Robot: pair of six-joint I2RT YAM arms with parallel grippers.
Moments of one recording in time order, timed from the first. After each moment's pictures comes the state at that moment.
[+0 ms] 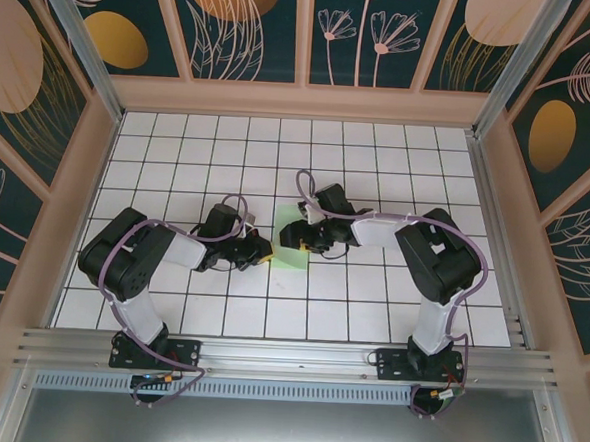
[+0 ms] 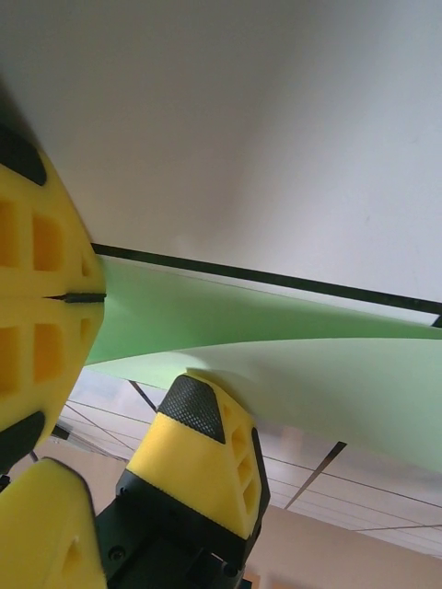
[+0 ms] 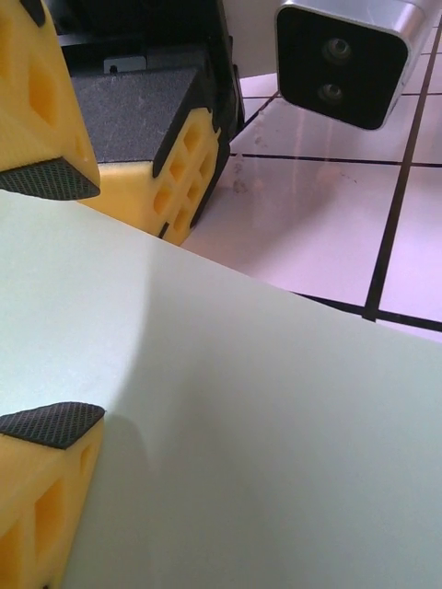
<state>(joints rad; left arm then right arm) -0.47 1.75 0.53 0.44 0.67 -1.07 0.64 1.86 0.97 -0.07 -0.63 0.59</state>
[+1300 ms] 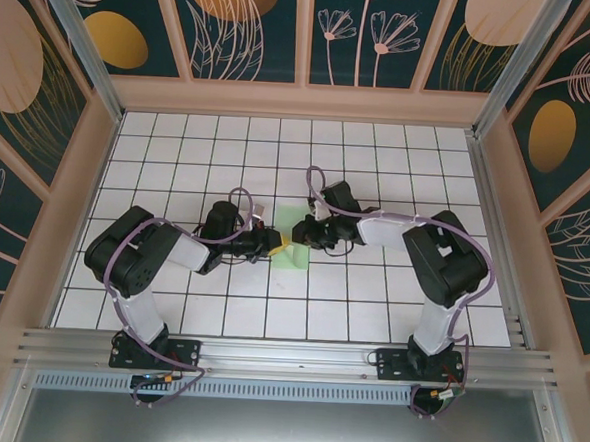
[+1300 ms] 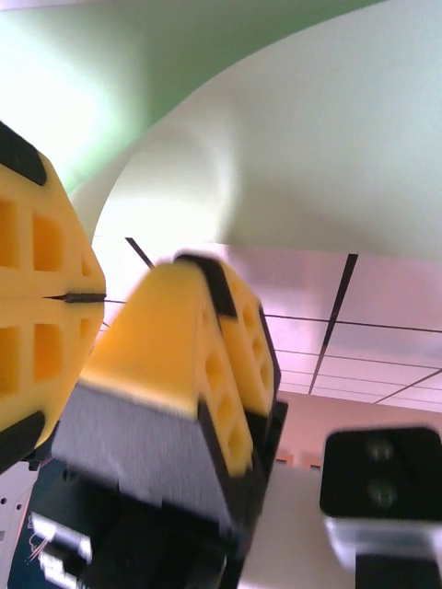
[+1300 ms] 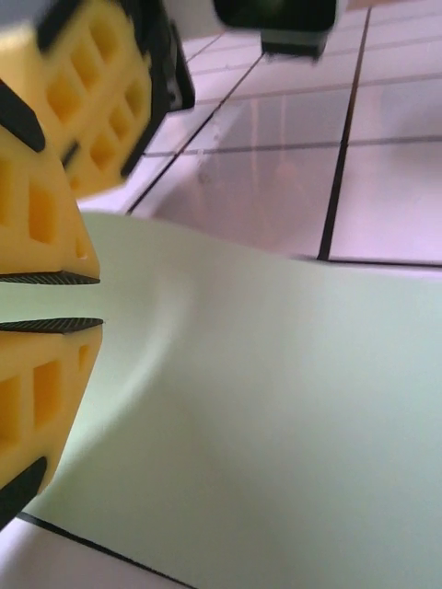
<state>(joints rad) -0.50 1.79 0.52 0.76 0.77 -1.20 0.60 1.80 0.96 -0.08 -0.58 0.69</state>
